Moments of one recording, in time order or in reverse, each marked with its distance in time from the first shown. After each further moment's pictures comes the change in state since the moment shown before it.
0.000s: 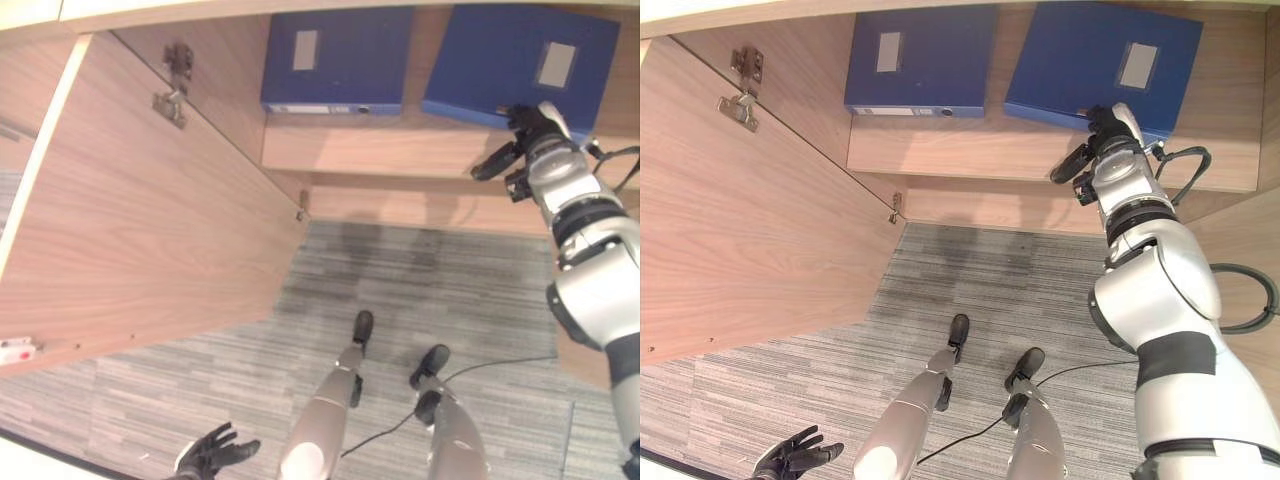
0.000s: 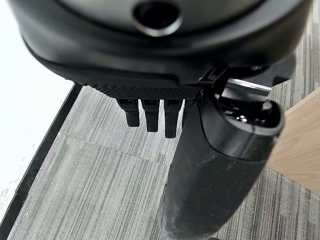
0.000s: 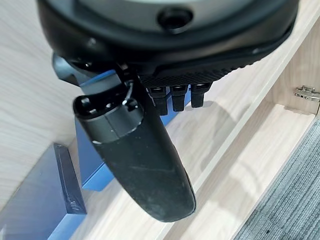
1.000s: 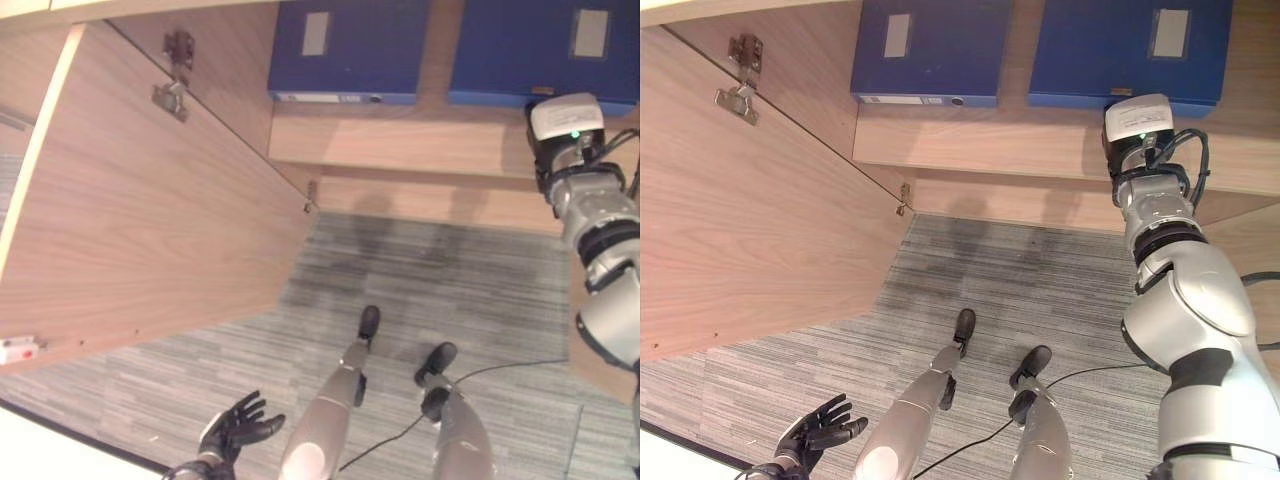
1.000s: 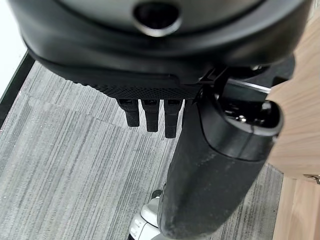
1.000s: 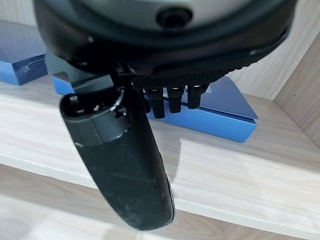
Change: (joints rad) left arm 0.100 0.007 -0.061 -0.336 -0.085 0.006 -0.006; right arm 0.100 -0.126 0.260 -0.140 -0.858 -0.017 -0.171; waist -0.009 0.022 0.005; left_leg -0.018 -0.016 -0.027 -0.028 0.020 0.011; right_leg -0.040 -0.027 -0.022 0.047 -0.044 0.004
